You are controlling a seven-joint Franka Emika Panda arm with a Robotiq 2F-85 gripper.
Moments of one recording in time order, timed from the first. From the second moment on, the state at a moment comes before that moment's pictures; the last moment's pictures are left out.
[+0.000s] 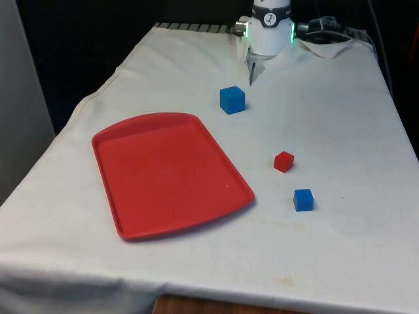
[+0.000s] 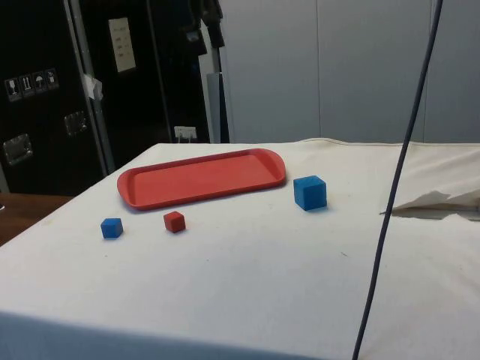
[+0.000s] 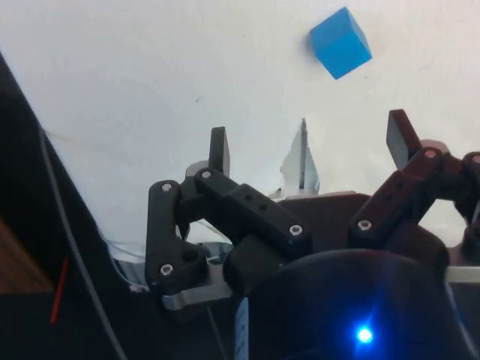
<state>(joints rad) 0.50 0.06 -0.51 -1.88 0.00 1.77 -0.05</state>
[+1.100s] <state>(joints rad) 0.46 -0.01 -0.52 -2.20 -0.09 1.92 -0.10</state>
